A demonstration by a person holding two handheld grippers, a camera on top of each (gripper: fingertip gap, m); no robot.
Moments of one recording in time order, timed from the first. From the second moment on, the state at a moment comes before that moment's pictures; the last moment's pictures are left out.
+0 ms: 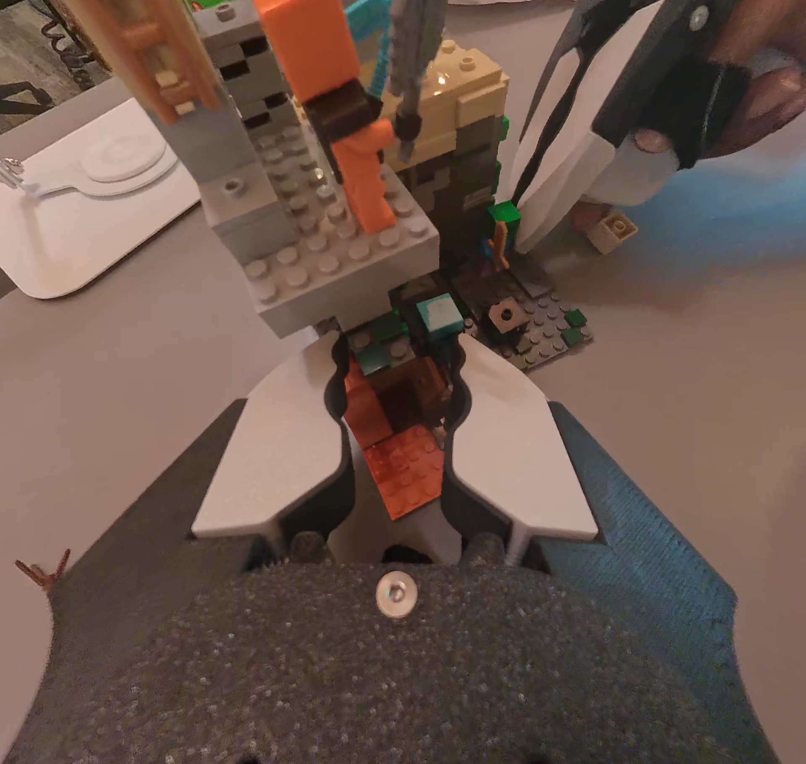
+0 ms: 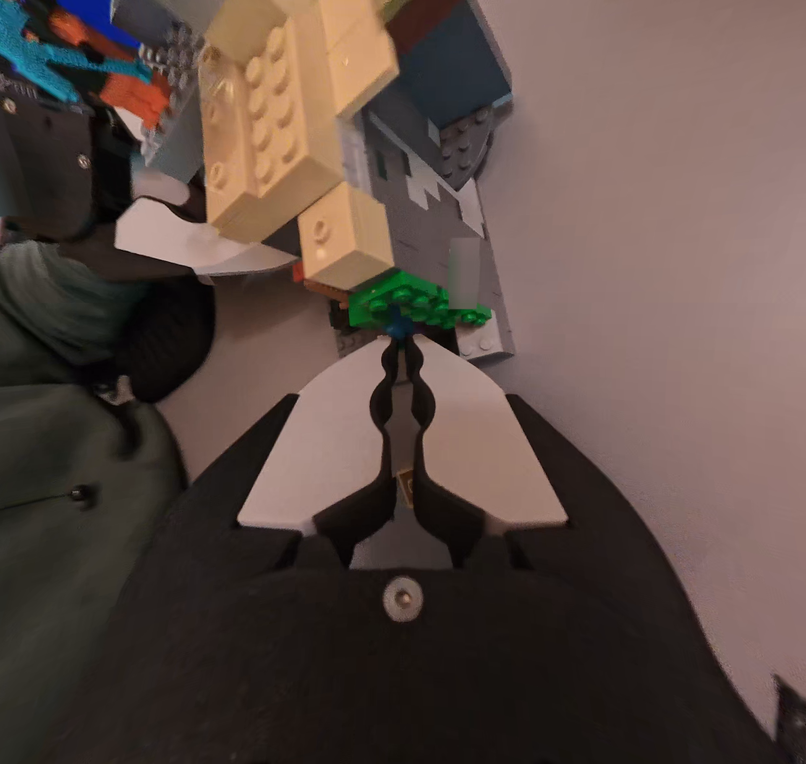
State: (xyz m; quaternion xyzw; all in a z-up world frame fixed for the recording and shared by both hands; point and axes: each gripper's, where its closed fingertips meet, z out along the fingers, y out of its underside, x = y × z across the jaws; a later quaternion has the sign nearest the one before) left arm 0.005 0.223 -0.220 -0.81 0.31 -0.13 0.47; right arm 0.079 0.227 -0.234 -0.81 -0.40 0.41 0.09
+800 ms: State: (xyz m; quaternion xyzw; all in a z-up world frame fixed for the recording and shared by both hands) left arm 0.006 0.222 -0.220 -0.81 0.32 -0.14 0.48; right arm 0.088 0.230 -0.230 -0.82 -0.44 0.34 0.13
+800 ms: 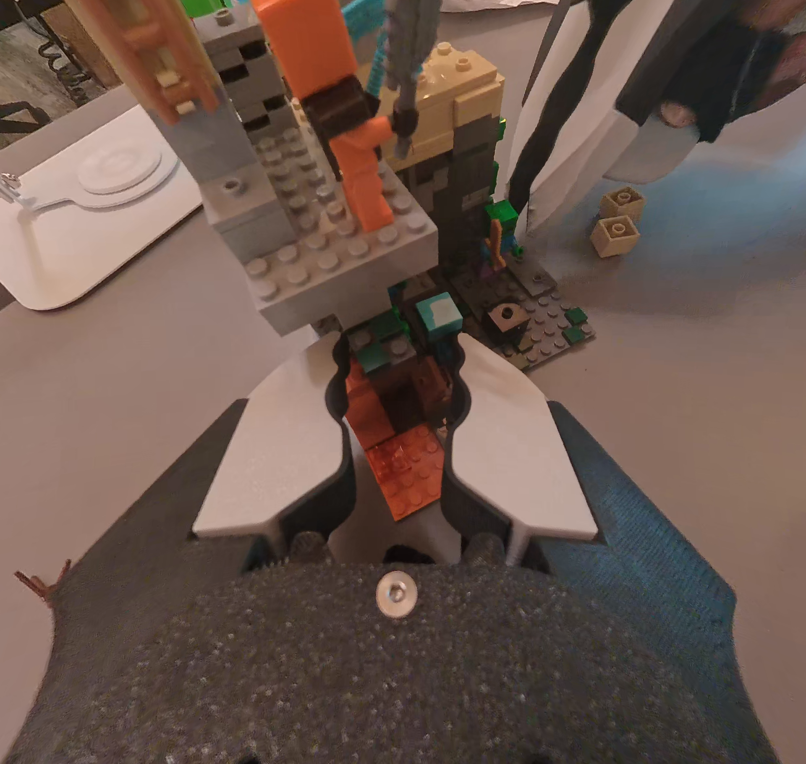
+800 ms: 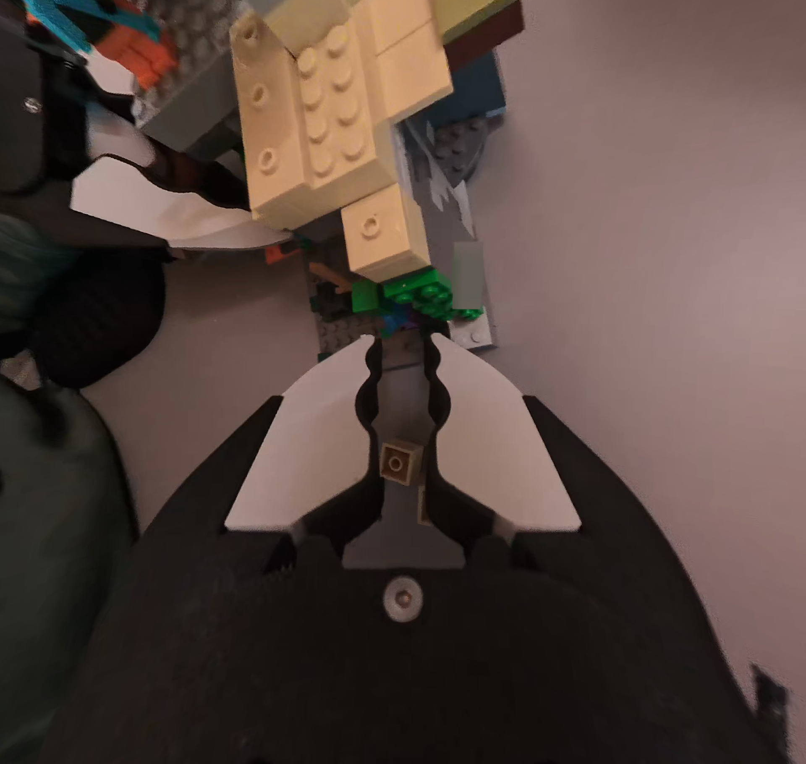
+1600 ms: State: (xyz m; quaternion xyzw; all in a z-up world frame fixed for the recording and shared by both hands) left arm 0.006 0.222 -0.220 -0.80 0.33 -0.13 0.48; right arm 0.104 0.224 -0.200 -0.79 -0.45 0.37 0.17
